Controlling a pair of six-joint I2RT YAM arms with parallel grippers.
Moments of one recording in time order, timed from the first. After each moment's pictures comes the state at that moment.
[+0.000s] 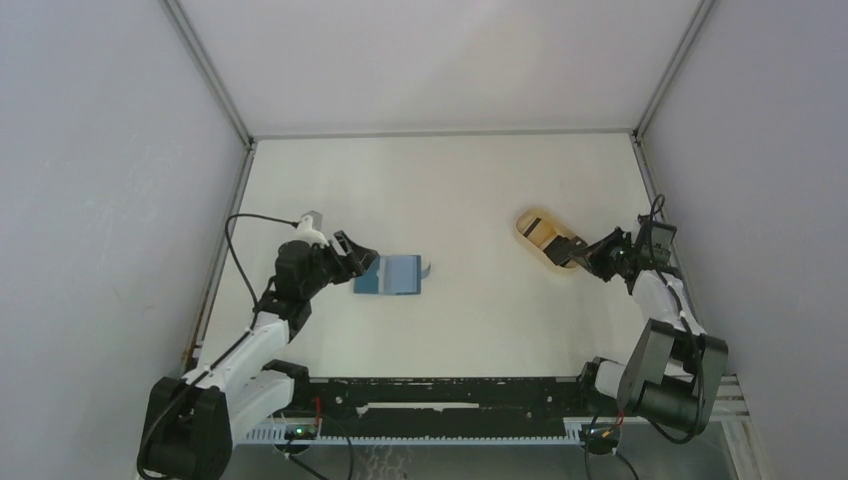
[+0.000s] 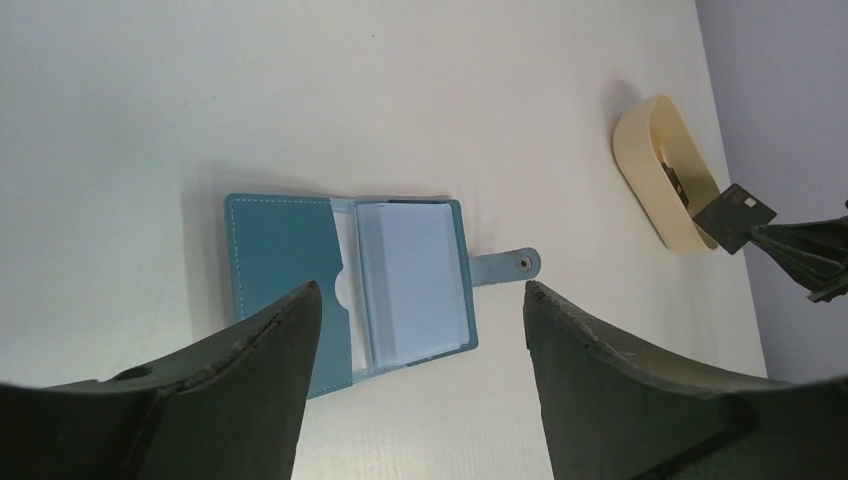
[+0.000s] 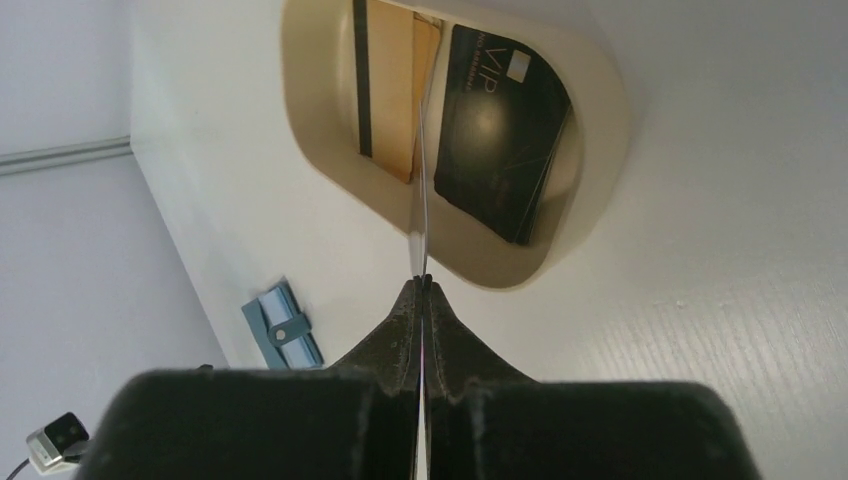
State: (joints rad) left arm -0.24 0.96 0.36 0.21 0.23 -0.62; right arm -0.37 1.19 0.59 -0.26 -0.55 0.66
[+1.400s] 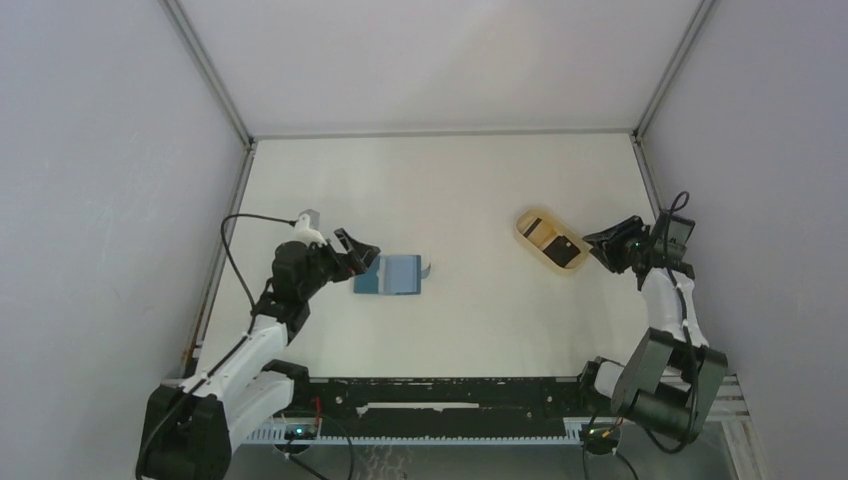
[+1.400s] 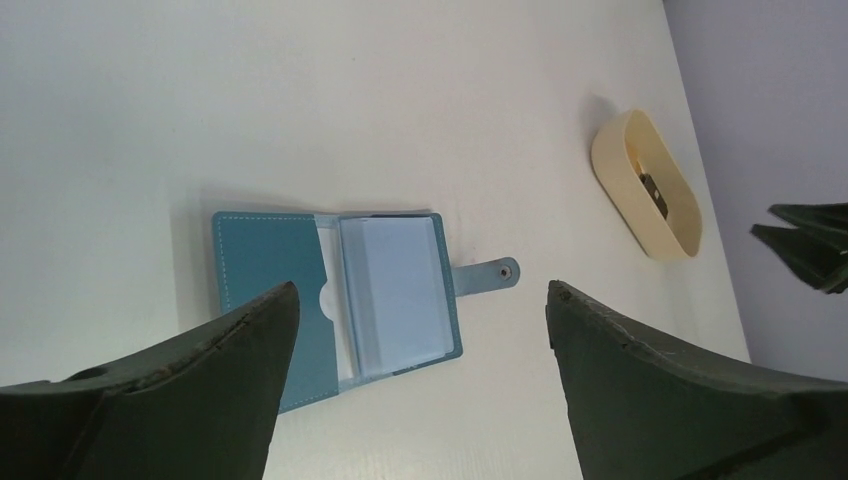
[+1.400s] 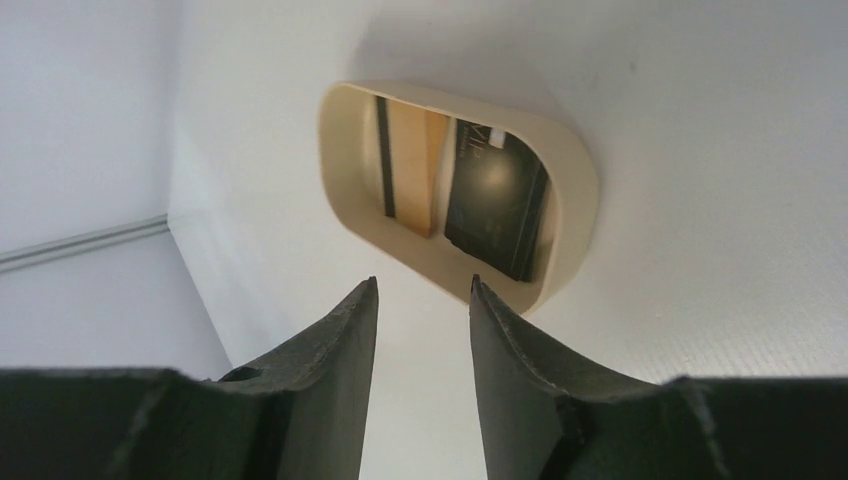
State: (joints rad) left arm -0.24 0.92 0.36 0.22 0.24 -0.62; right arm -0.43 1.21 0.68 -0.31 -0.50 0.73
